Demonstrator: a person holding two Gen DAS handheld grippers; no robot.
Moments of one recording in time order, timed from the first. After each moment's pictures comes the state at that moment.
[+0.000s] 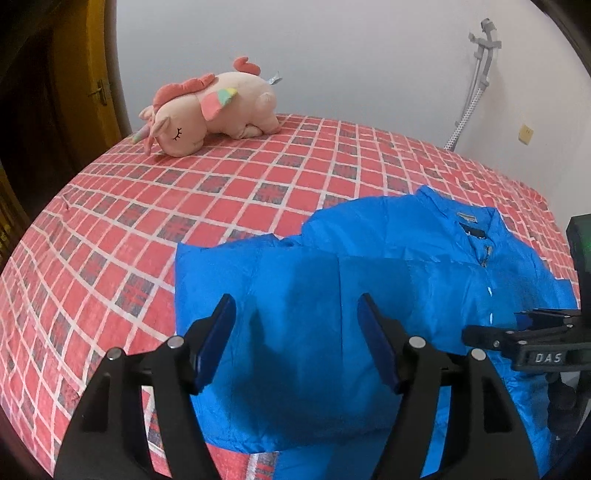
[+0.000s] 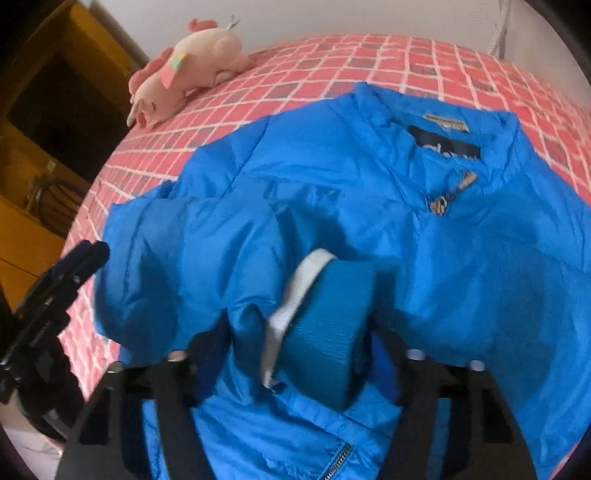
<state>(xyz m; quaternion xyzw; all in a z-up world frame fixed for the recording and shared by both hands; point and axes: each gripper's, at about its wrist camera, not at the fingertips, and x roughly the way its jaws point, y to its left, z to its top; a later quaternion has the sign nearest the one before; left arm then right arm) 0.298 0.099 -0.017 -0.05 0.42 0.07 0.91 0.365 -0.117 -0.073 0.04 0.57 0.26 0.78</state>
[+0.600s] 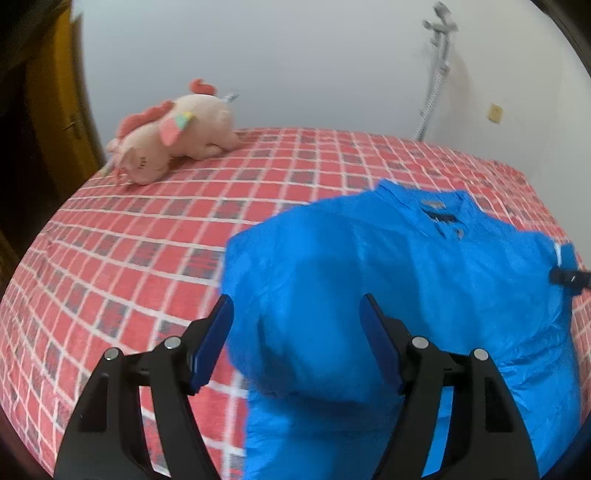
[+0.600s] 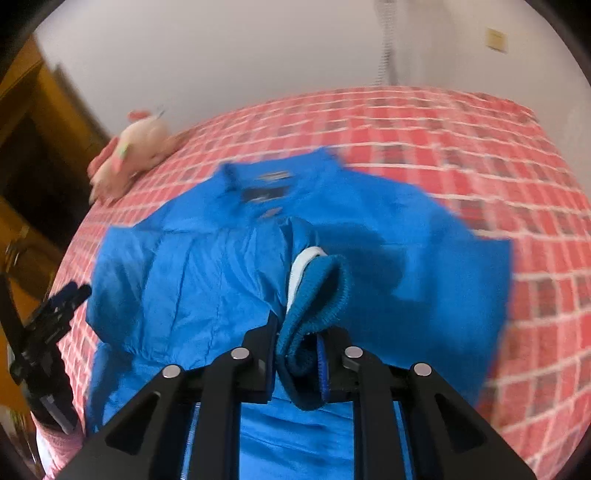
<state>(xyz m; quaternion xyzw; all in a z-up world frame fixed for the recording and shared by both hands) 0.301 0.054 -0.019 0.01 0.40 0.01 0.91 0.329 -0.299 -0.030 0.11 0.49 0.12 0.85</state>
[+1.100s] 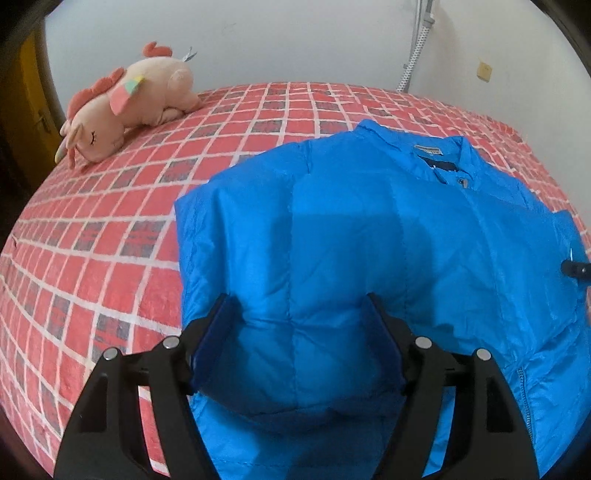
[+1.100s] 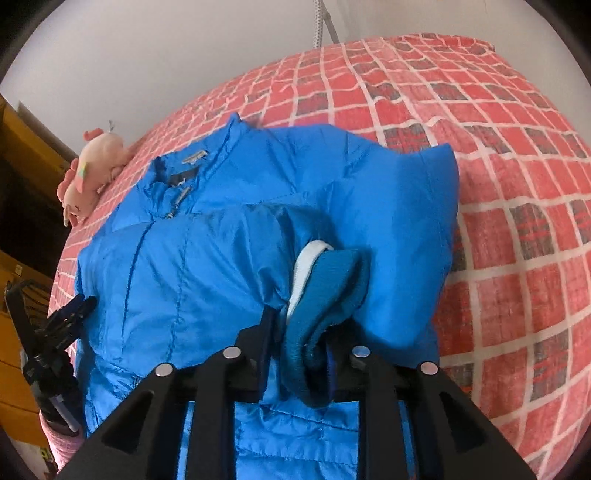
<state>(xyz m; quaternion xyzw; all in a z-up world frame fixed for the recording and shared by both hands) 0.331 0.037 -0.072 0.01 0.46 -0.02 0.89 0.332 -0.342 -0.083 0.15 0.53 0.09 0.83</state>
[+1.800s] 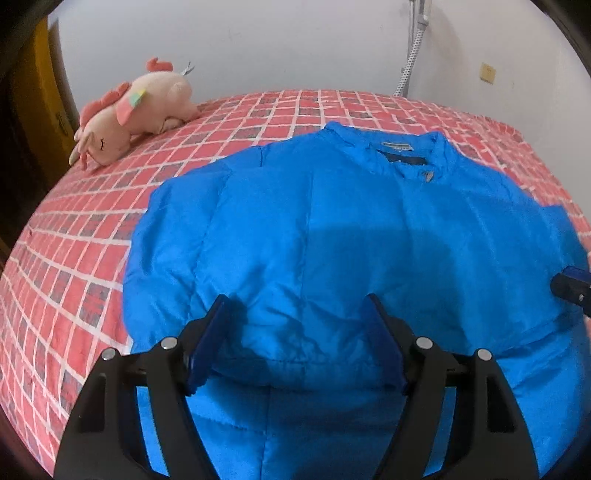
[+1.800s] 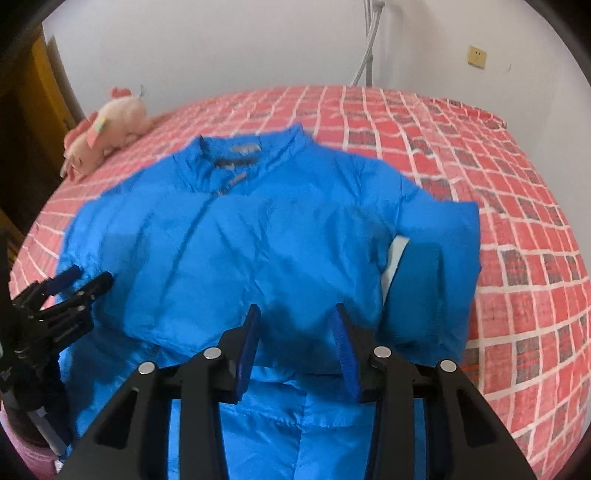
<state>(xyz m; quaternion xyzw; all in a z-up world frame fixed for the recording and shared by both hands) 0.301 -0.030 -0.070 0.03 0.44 0.02 0.90 0.294 -0.267 -0.066 0.03 0.49 0.07 0.87</state>
